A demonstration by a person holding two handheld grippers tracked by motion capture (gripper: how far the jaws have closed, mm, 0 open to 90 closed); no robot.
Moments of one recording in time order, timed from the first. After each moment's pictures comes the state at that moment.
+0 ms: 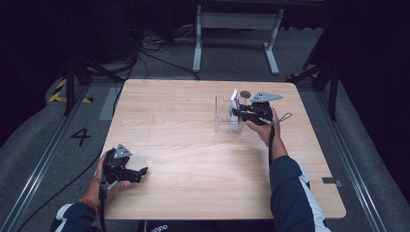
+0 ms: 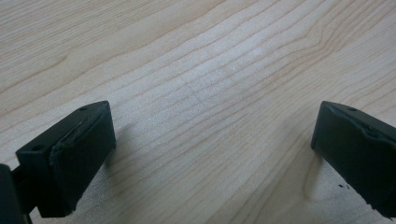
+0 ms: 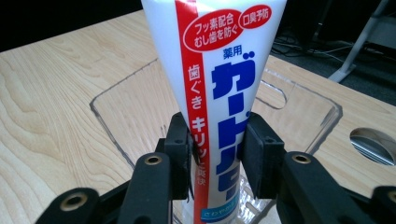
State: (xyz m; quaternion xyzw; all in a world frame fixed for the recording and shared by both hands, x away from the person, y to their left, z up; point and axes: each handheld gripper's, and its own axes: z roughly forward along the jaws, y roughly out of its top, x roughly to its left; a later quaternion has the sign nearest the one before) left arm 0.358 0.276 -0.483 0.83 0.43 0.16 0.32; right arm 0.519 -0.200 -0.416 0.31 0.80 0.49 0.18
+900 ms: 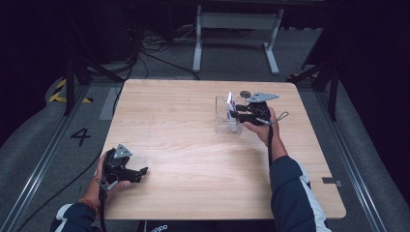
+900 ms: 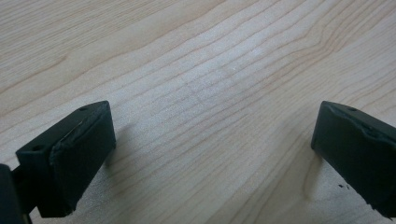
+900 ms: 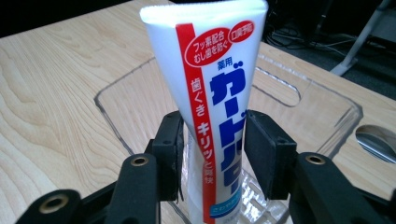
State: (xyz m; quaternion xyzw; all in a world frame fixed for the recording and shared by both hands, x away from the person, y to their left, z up) left arm 0.358 0.276 -0.483 0.83 0.43 0.16 0.32; right arm 0.518 -0.193 -0.414 0.31 0.81 0.47 0.18
